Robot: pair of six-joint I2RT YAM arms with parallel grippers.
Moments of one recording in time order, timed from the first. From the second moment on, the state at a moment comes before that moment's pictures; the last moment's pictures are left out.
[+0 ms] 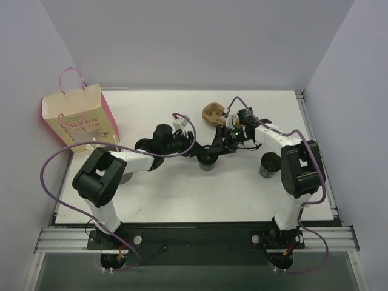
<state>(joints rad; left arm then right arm) -0.57 1.78 0.88 0.53 0.48 -0.57 0.29 1.82 1.20 -0.46 -0.78 0.24</state>
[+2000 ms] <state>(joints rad) -0.54 1.71 0.74 0.56 0.51 -0.80 0.43 1.49 0.66 0.23 -0.42 0.89</state>
